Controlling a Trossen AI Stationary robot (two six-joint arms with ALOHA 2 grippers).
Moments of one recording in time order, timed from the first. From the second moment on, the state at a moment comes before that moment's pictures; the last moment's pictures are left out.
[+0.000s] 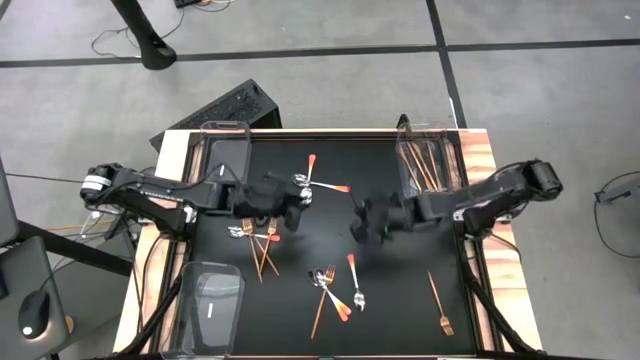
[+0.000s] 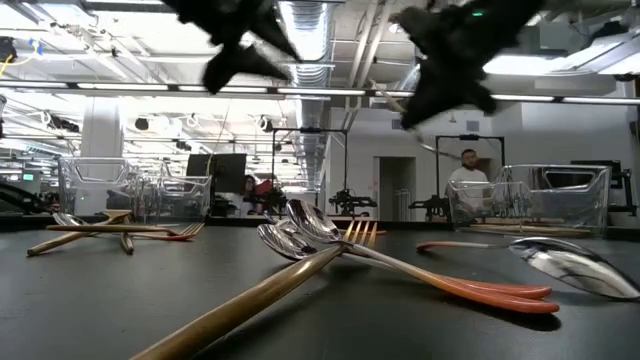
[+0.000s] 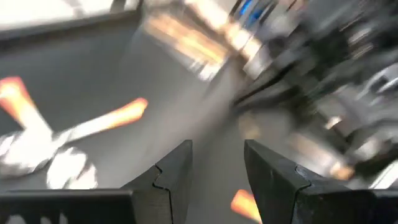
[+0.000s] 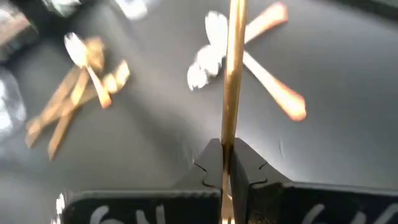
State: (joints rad) left arm -0.03 1.30 0.93 -0.11 -0.33 -0.72; right arm 0.16 1.40 0.94 -0.36 0.51 0.82
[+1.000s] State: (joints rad) left arm 0.19 1.49 0.94 0.45 -0.25 -0.50; right arm -0.26 1.41 0.94 0.15 -0.11 0.18
